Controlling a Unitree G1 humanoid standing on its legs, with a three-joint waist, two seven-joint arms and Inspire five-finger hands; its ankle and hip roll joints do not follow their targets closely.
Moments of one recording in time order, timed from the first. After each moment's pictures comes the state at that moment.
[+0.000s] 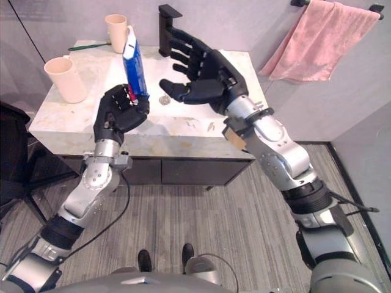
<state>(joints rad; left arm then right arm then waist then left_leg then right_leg) -0.31 0.38 -0.39 -0.07 -0.35 -0.13 0.49 -0.61 -0.73 0.30 -0.17 0.91 0.13 0.06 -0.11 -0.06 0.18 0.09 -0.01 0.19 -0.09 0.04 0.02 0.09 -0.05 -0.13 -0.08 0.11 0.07</state>
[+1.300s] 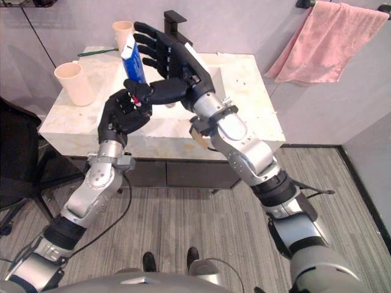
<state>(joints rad) -0.31 0.36 -0.40 -0.07 -0.39 -0.08 0.49 -0.71 -0.55 0.41 -0.17 0.71 0.13 -0.06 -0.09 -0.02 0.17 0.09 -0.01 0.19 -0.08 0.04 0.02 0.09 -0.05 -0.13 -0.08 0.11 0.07</state>
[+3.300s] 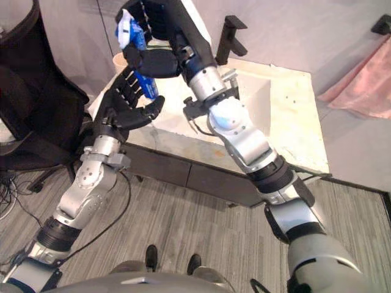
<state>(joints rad) -0.29 0.37 -0.34 -0.19 -0.51 -0.11 0.33 -0.85 -0.53 0.44 -0.15 0.36 0.01 -0.17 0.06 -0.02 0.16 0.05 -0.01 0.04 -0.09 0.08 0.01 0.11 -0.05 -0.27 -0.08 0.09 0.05</state>
